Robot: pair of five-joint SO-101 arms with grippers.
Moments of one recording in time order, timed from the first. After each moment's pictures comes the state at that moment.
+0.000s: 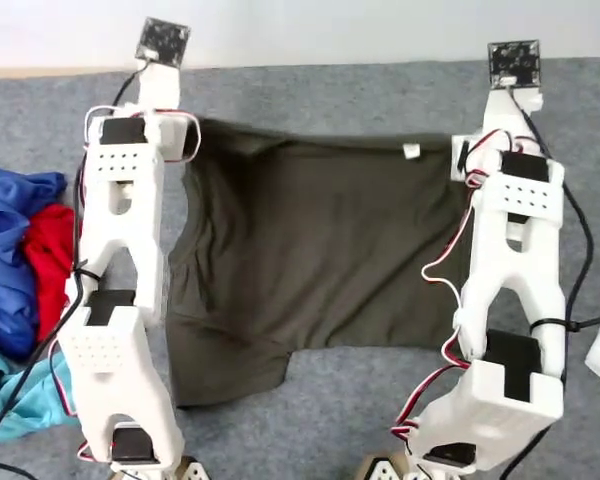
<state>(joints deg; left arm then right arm) -5.5 32.0 -28.6 66.0 -9.0 9.8 9.6 -2.3 49.0 11.6</state>
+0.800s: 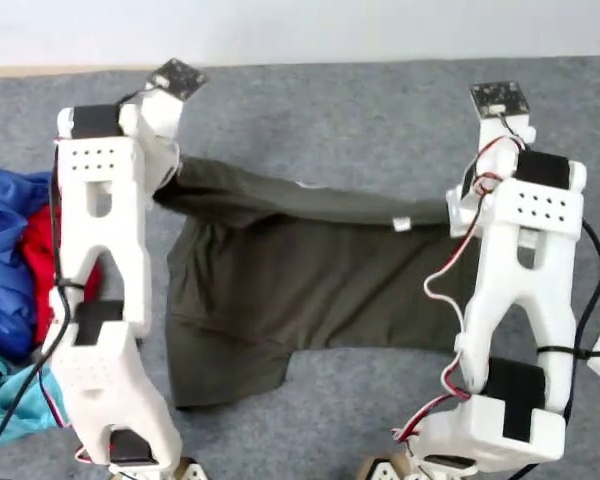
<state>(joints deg) -6.9 24.3 -29.8 98.8 -24.8 9.8 0.5 -2.3 82.7 16.7</state>
